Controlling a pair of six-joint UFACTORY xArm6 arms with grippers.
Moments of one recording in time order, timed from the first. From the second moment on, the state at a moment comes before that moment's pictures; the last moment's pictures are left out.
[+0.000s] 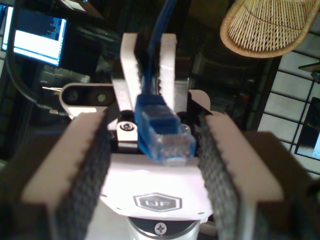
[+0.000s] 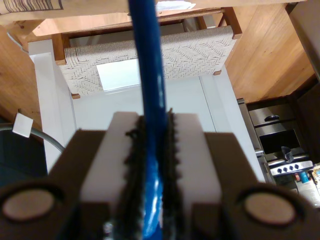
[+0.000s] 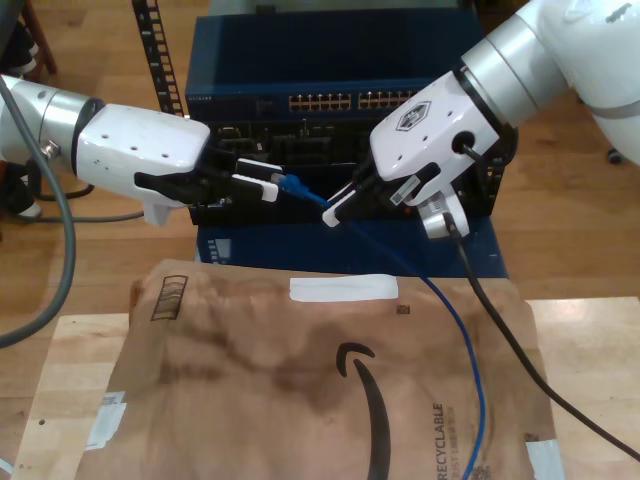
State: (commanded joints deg) left arm 14.6 -1.1 -64.8 -67.3 103.7 -77.8; right arm 10.3 -5.2 -68.1 52.6 81.5 94.0
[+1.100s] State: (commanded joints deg) left arm 14.6 -1.1 -64.8 -67.3 102.8 -77.7; right arm 11.3 -4.3 -69.3 52.7 81.4 94.4
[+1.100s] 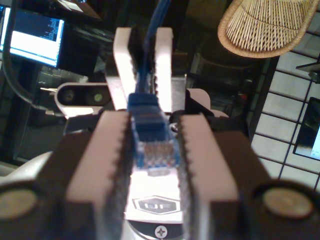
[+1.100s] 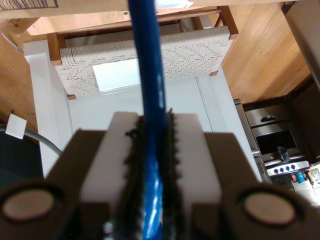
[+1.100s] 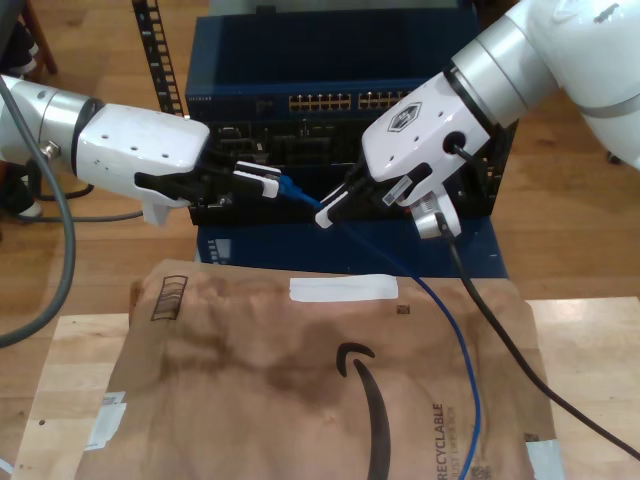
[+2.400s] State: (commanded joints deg) left arm 20.2 11.4 -63.2 -77.4 114.4 -93.8; right arm 21.0 -19.6 -56.6 47.5 53.0 80.0
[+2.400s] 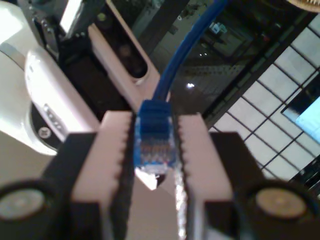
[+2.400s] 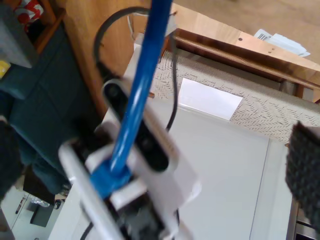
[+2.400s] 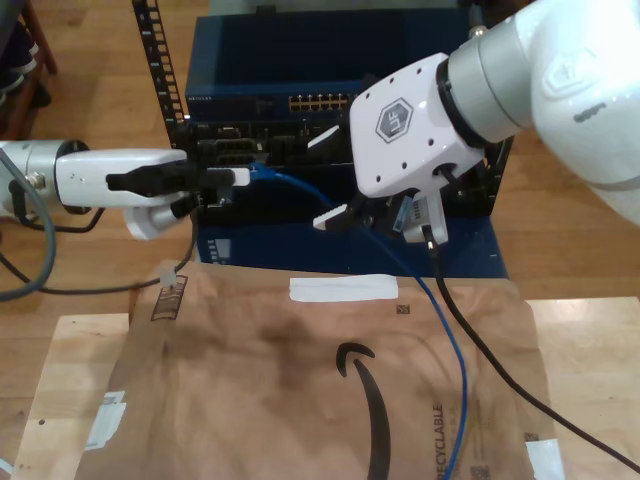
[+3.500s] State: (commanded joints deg) left arm 20.2 18.3 -68.3 -79.6 125.6 -98.2; right arm 29.6 -25.9 -50.2 47.5 43.5 73.0
